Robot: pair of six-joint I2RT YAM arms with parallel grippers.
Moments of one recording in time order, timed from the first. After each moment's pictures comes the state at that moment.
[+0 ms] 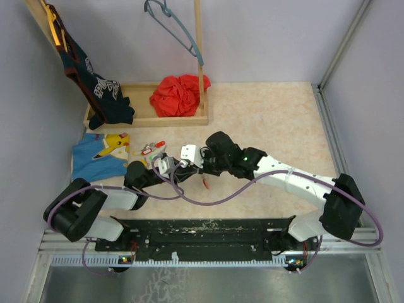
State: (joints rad) left arm -0.58 1.40 0.24 1.33 0.74 0.02; right arm 0.94 1.38 1.08 -0.43 -0.14 -0.58
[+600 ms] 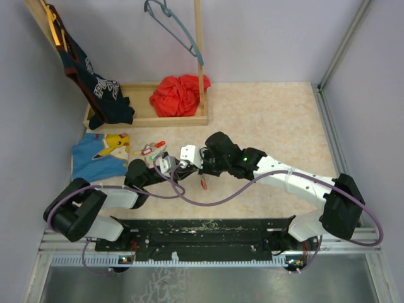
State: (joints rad) left arm -0.58 1.40 0.26 1.29 0.74 0.04; right arm 0.95 1.38 1.08 -0.43 -0.13 -0.58
